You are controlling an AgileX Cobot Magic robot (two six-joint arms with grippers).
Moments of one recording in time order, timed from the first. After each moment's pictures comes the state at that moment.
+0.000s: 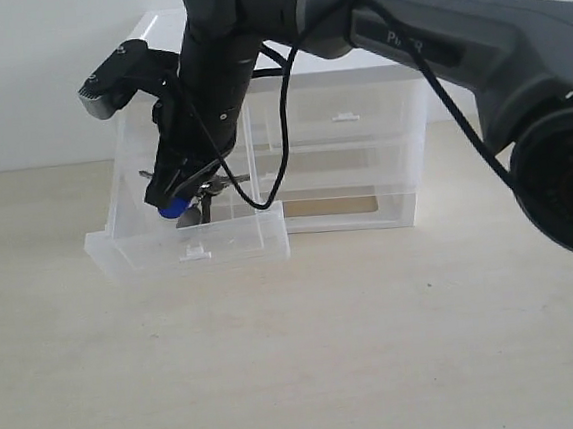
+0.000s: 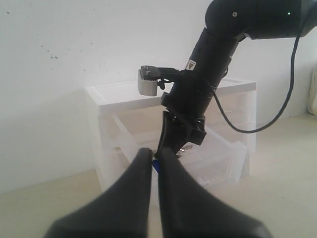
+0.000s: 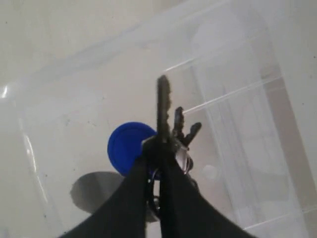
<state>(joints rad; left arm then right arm) -0.45 0.05 -0.06 -0.14 0.00 0.20 0.72 2.30 -2.26 0.16 1.13 -0.59</state>
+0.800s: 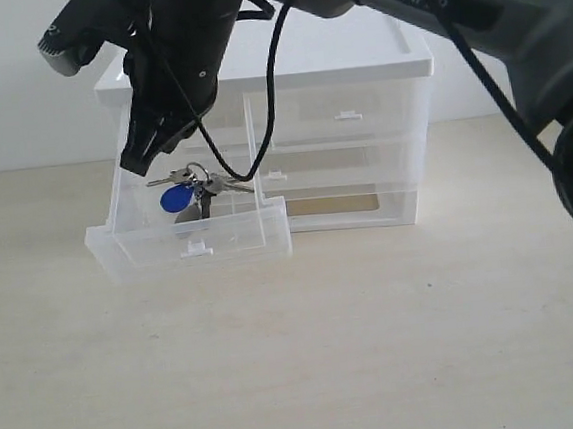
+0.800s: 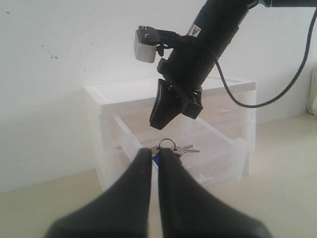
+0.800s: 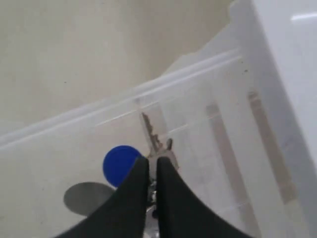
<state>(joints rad) -0.45 0.05 -0.06 -0.14 0.00 0.20 0.77 2.22 -2.27 0.04 1.08 -0.55</state>
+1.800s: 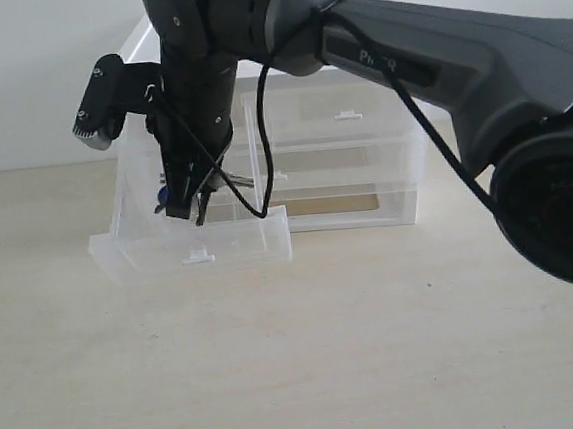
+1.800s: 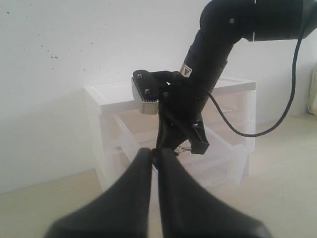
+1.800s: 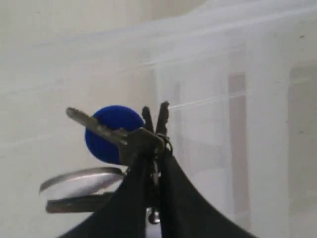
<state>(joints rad) -0.45 0.05 -0.06 -0.14 0.00 0.20 0.78 2.32 -2.28 -0.11 1.09 -0.66</state>
